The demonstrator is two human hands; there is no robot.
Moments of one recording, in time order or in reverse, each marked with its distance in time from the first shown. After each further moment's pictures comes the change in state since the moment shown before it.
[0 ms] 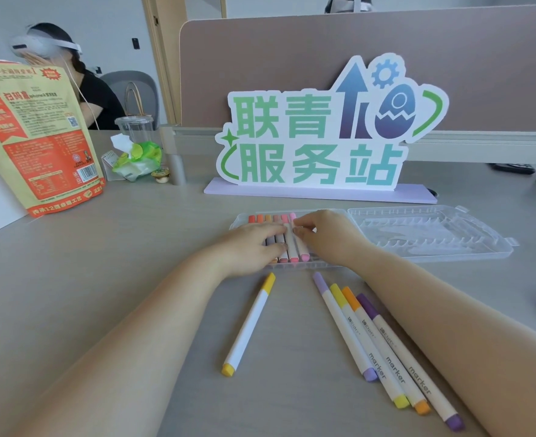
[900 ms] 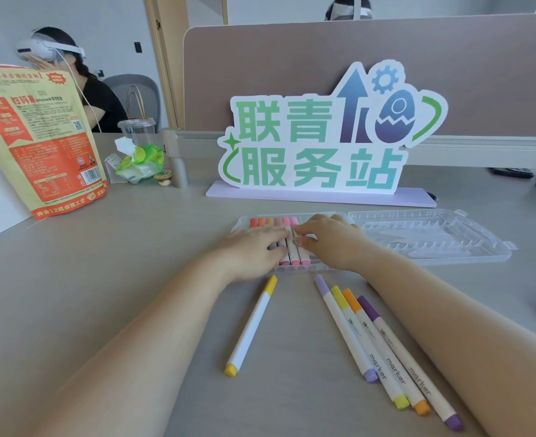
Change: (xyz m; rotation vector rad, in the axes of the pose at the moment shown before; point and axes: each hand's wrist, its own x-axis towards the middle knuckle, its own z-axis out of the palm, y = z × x) left_hand -0.006 0.007 -0.001 0.171 -0.017 0.013; right_hand -0.003 0.002 -0.004 -0.264 -0.092 -0.065
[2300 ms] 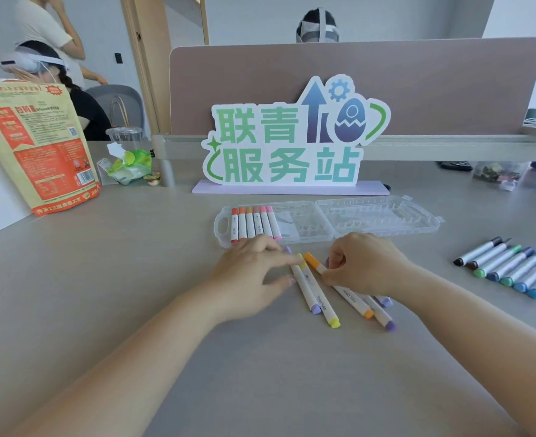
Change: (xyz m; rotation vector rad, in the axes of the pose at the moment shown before) left_hand -0.111 0.064 0.016 -0.016 0.155 0.247; right_hand -0.147 0.000 -0.035 0.044 0.040 0.179
